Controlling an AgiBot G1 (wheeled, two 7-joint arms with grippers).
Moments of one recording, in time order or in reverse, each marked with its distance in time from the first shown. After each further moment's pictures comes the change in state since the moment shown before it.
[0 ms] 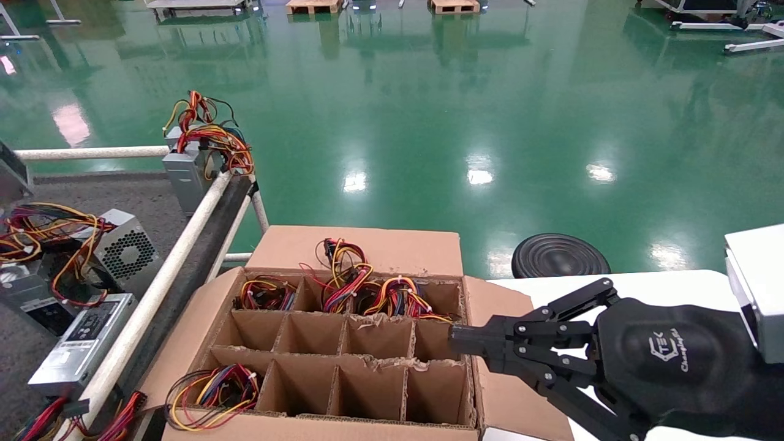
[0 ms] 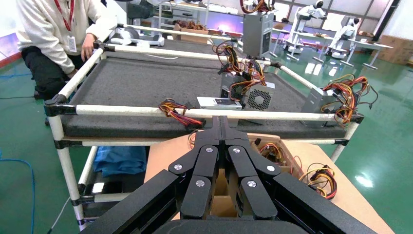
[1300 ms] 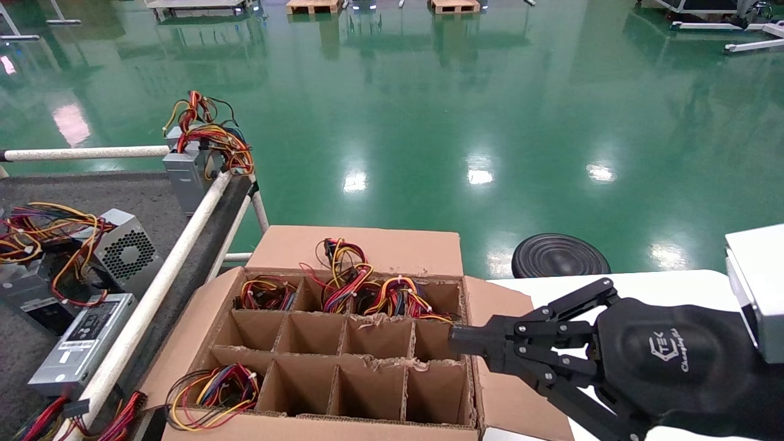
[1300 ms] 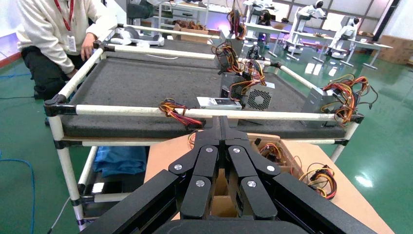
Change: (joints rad) left arm -0.148 -0.090 0.154 0.083 0.101 0.180 -0.079; right arm 0.000 0.000 0.000 0.000 0.000 0.000 0.000
